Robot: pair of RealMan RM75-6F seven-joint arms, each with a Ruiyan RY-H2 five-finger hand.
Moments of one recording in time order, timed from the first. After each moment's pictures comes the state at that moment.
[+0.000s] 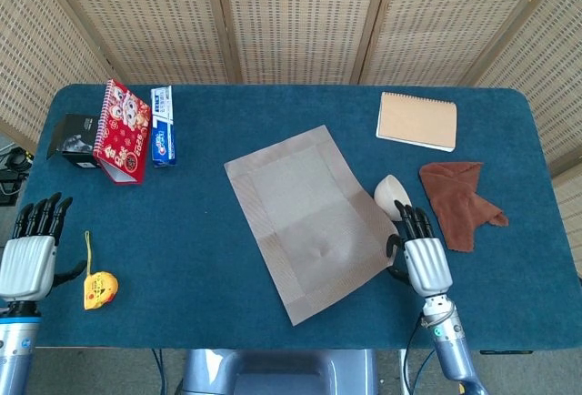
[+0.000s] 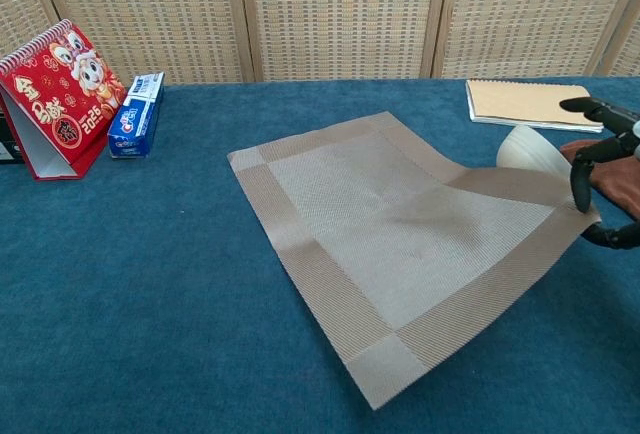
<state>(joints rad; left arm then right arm) -0.14 -1.21 -0.09 -1.77 1.36 1.48 0.34 0.28 -1.62 0.10 -1.43 -1.49 1.42 -0.12</state>
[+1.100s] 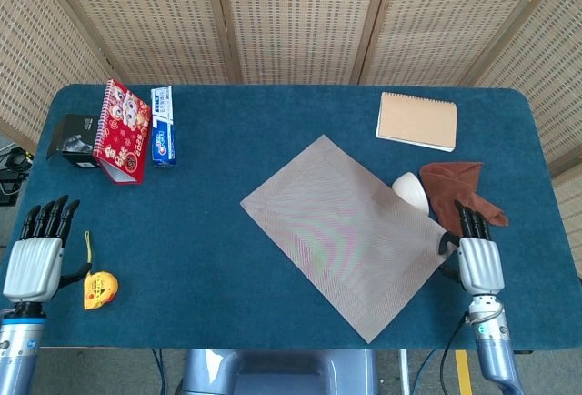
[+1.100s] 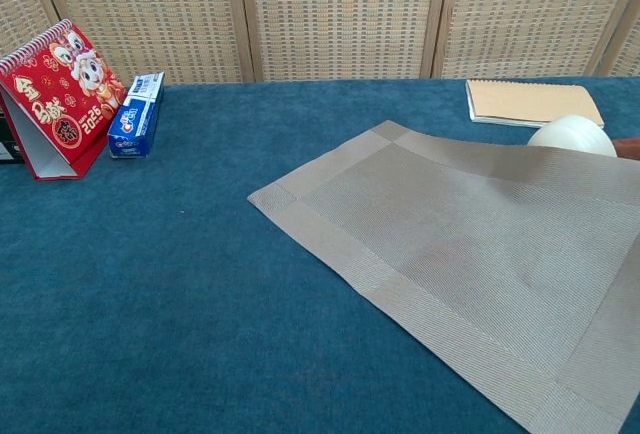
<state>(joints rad) -0.15 -1.22 -0.08 -1.78 1.37 1.47 0.37 0.21 -1.51 0.13 -1.38 -1.37 1.38 -0.04</state>
